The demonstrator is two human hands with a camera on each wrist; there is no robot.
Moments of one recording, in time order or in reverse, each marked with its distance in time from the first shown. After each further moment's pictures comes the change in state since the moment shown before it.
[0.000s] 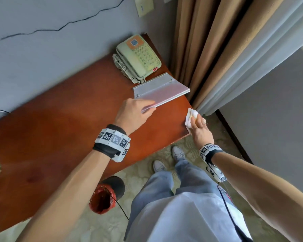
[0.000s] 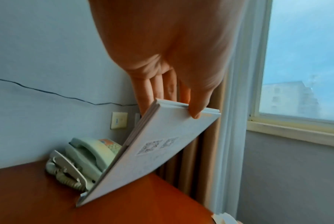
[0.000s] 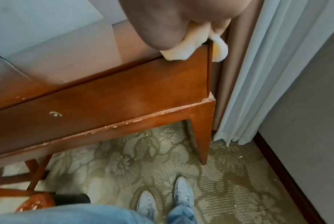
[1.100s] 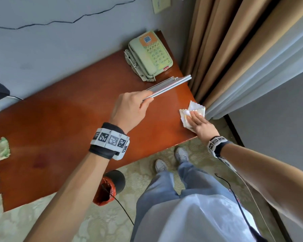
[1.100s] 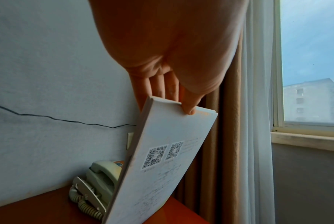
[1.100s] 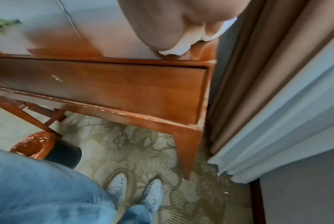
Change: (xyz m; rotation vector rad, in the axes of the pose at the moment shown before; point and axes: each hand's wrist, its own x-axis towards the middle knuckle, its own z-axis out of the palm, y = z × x) left_hand -0.001 -0.005 -0.023 0.125 0.180 0.040; right_hand 0.046 0.002 -0.032 -0.159 -0.319 -0.456
